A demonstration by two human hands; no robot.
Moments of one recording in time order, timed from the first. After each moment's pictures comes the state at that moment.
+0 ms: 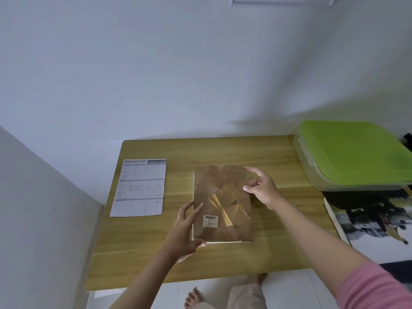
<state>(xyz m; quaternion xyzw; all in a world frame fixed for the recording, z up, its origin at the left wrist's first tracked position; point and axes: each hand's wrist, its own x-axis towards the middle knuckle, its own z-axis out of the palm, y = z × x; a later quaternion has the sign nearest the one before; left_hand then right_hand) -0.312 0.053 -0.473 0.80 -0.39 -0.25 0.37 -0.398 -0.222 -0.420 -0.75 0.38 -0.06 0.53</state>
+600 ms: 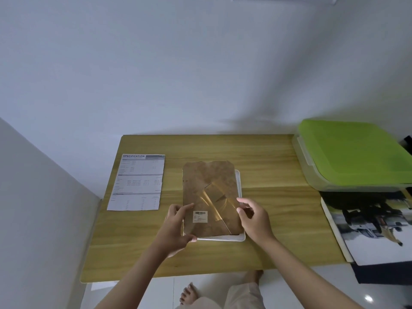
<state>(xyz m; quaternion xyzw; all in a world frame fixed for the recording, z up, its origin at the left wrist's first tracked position) -0.312 0.063 -0.462 0.82 -0.35 -0.26 0.36 -0.451 -0.148 -0.454 -0.80 0.36 -0.15 0.47</state>
